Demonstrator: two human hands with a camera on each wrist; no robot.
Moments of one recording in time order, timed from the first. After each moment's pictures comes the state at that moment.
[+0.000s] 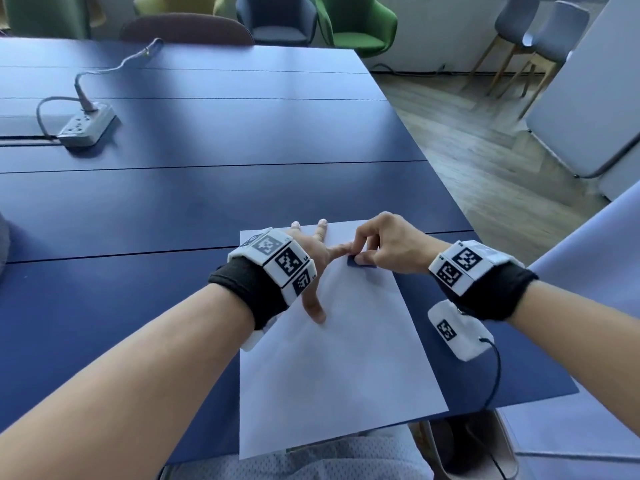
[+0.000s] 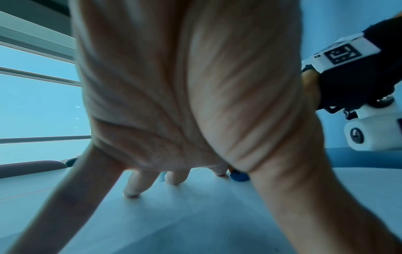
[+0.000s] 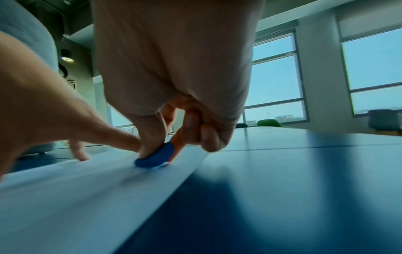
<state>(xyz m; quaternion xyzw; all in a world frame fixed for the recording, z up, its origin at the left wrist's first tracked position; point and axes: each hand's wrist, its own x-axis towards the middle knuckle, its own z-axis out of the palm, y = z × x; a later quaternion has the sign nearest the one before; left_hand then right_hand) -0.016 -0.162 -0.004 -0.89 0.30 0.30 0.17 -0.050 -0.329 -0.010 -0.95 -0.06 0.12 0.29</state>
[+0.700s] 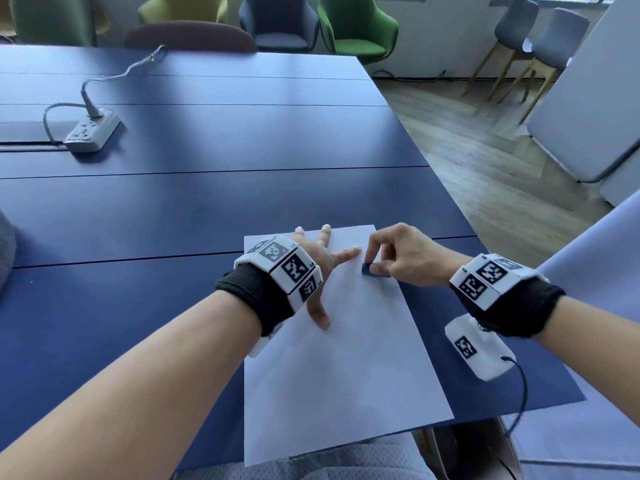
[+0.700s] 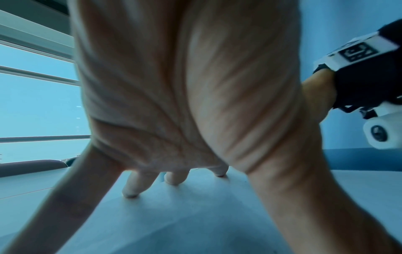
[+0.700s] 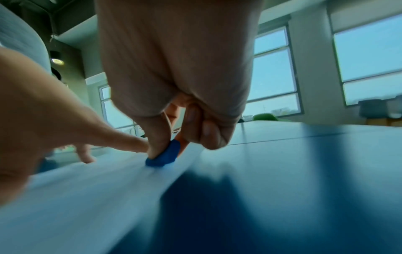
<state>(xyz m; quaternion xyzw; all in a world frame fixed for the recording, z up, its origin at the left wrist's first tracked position) -0.019 -0.165 0.001 -0.88 0.29 0.32 0.18 -0.059 -0.340 -0.011 -0.94 -0.05 0.14 0.30</state>
